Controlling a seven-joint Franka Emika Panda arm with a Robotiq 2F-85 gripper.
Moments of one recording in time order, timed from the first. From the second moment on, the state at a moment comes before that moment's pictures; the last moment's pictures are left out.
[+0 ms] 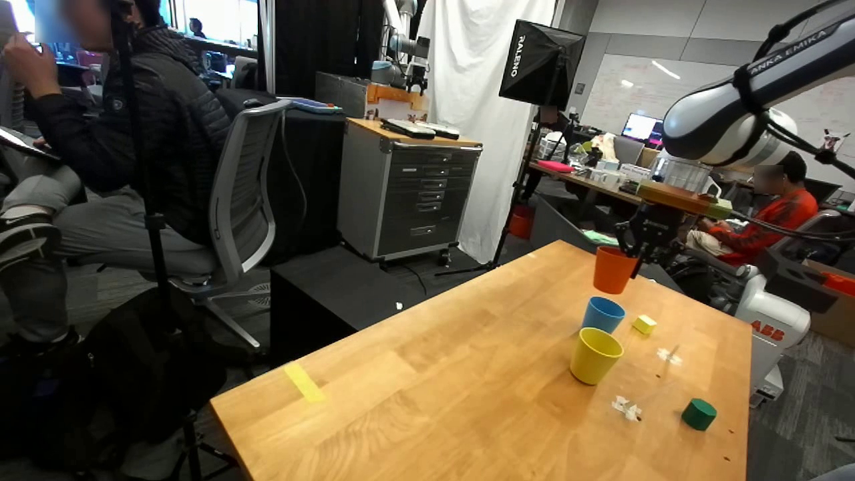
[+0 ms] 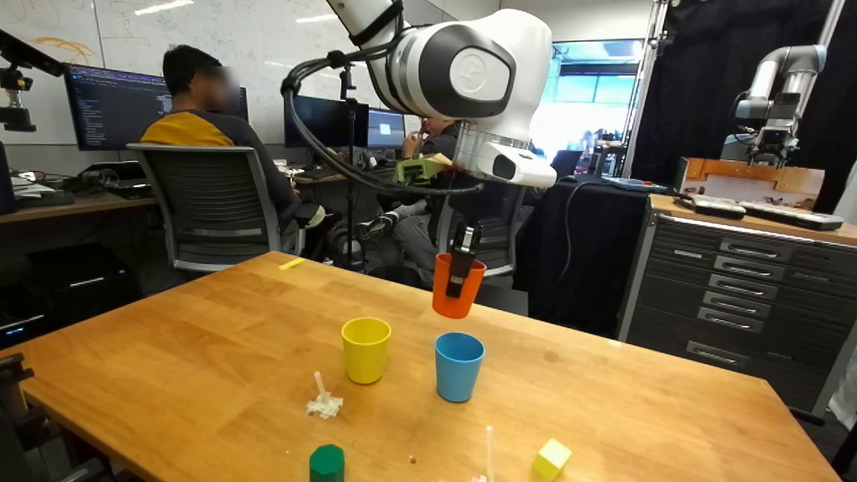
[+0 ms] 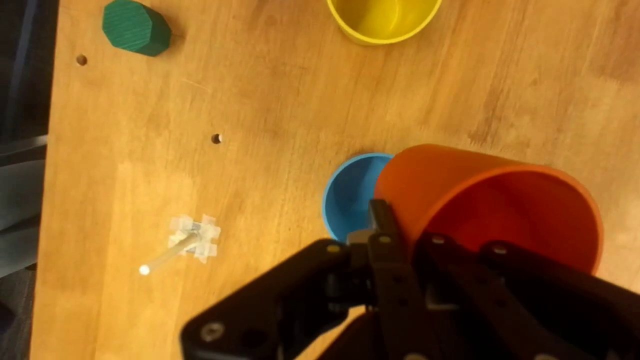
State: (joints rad) arm -0.18 0.58 -0.19 -1.74 0.21 2.22 0.65
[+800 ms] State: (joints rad) arm -0.17 0.56 -0.25 -1.89 0.14 2.35 0.65
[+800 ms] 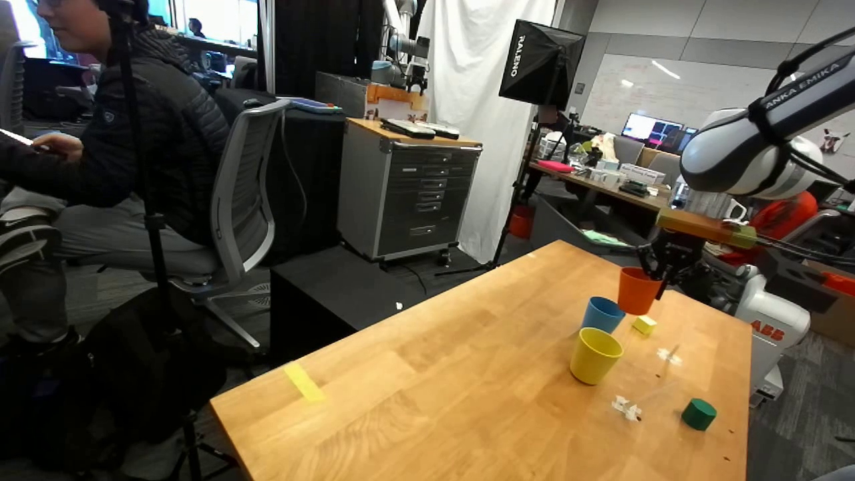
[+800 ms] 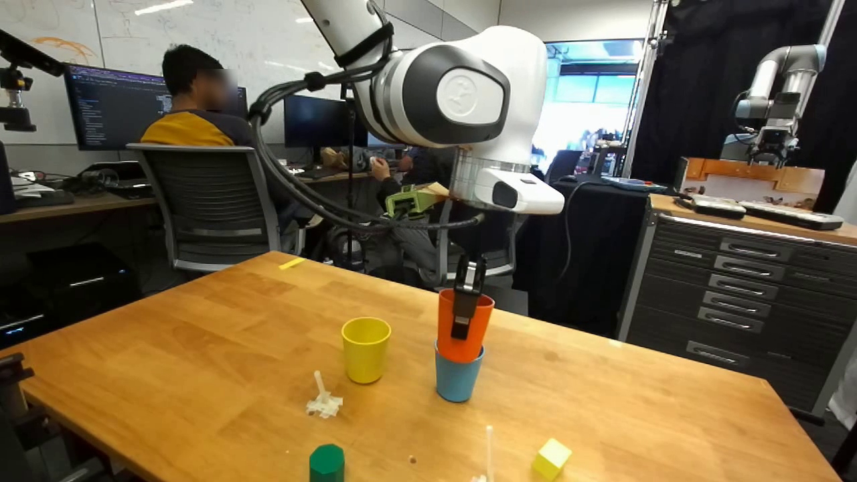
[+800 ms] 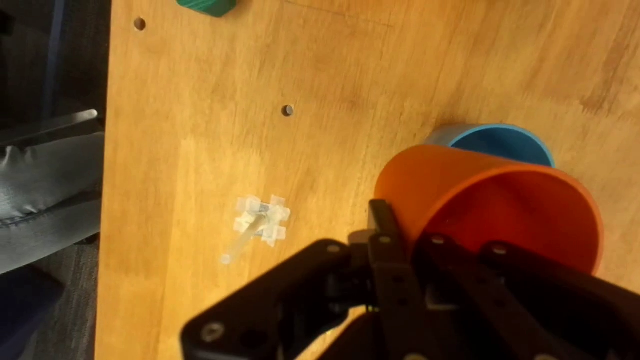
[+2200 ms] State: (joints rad) arm -0.17 0.58 -0.23 -1.88 0.15 2.43 0.65
